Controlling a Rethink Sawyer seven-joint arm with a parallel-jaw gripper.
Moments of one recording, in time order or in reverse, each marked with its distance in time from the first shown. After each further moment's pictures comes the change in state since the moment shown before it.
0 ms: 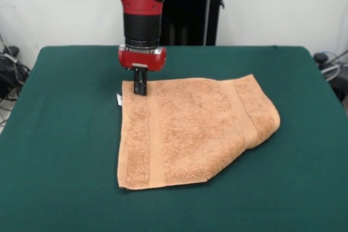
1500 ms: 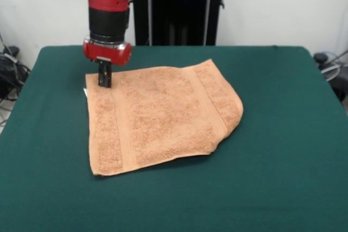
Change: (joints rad) arm -0.117 -0.019 -0.023 -0.053 -0.075 0.113 0.000
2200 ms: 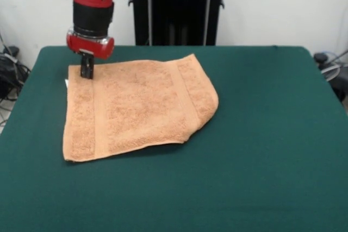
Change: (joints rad) arm -0.020 0.004 -0.069 -0.039 -0.062 0.052 0.000
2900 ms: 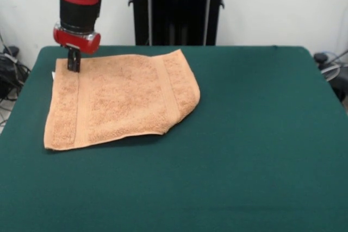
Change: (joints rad) arm -0.041 0.001 -0.017 -0.024 -0.034 0.054 0.000
